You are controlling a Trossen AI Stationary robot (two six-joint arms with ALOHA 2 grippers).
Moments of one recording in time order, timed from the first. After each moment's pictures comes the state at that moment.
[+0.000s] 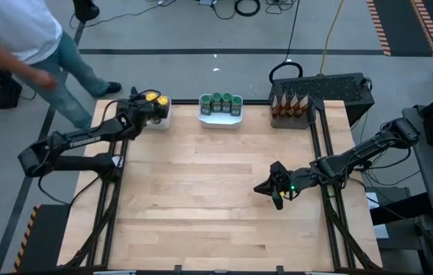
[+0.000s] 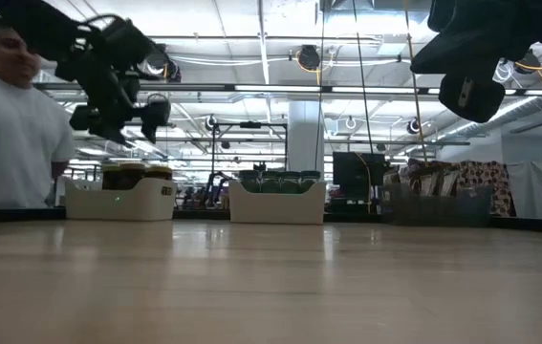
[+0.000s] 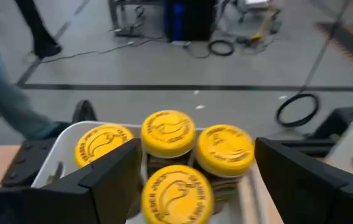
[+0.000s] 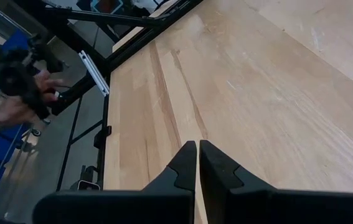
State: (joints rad) left arm 0.64 1.06 0.55 -0.09 -0.71 -0.51; right arm 0.40 1.05 0.52 0.10 0.26 0.84
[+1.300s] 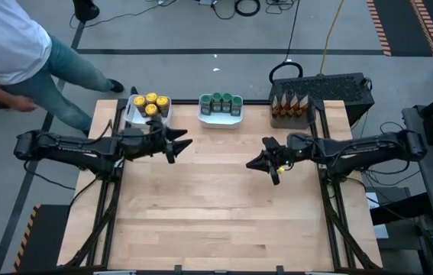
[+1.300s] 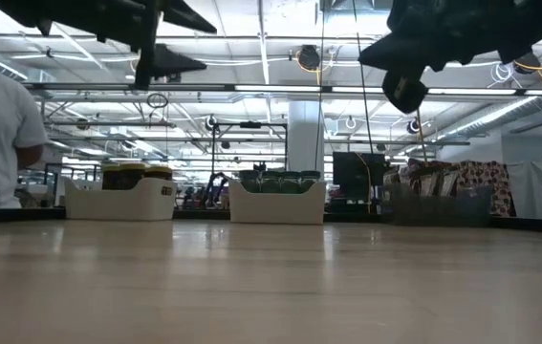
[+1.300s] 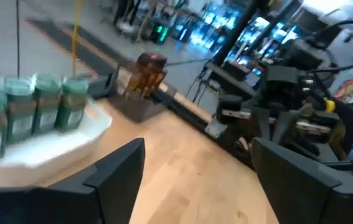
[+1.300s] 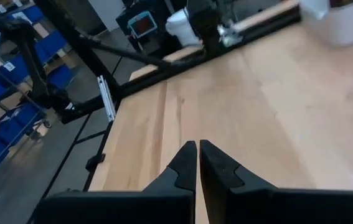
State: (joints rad) left arm 0.04 0.94 0.55 0.29 -0.29 -0.53; right arm -0.04 1.04 0.54 0.24 -0.21 0.45
